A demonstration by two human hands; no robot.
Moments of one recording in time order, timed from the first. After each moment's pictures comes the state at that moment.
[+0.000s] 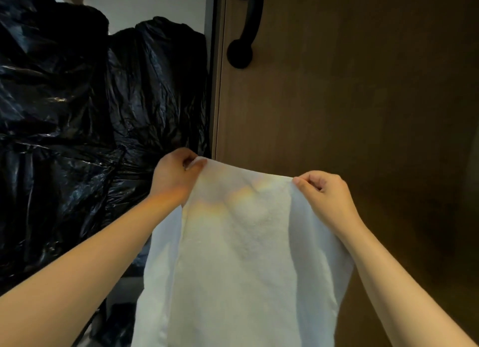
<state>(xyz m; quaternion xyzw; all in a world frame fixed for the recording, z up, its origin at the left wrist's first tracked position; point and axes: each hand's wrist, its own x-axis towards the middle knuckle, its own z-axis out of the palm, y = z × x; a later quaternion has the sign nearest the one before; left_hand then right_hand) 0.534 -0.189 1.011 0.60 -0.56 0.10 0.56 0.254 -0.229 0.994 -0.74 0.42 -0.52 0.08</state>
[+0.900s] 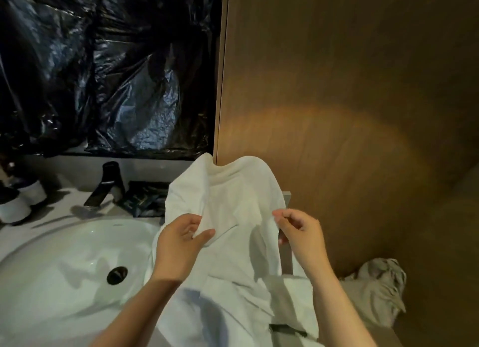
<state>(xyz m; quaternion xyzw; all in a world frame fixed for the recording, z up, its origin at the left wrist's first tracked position) 0.484 -0.096 0.712 0.70 -0.40 -0.27 0.52 0.267 -0.174 0.733 -0.61 0.50 -0.44 0.43</state>
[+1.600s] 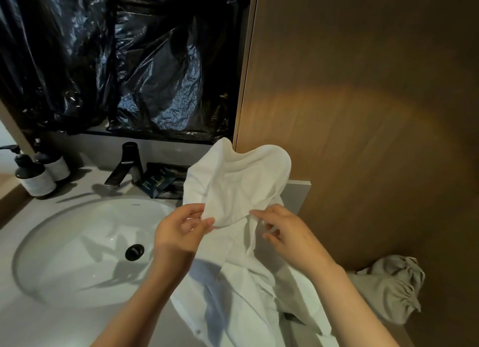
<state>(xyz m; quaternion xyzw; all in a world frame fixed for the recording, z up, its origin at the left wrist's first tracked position) 0.491 -0.064 0.721 0.62 -0.34 -0.31 0.64 0.293 -0.173 0.715 -0.89 0.37 -0.15 0.22</state>
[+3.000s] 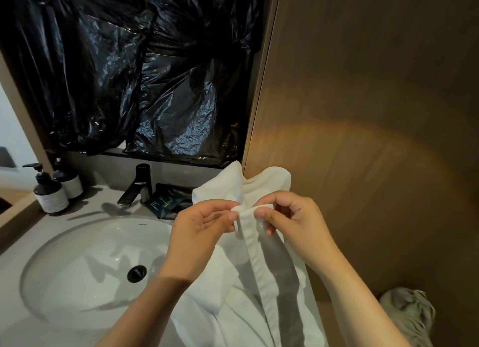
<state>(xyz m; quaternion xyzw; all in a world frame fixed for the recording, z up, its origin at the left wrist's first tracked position) 0.487 -0.062 0.787 0.53 -0.42 -0.32 0.66 0.329 -0.146 0.814 -0.77 0.31 -0.37 0.42</state>
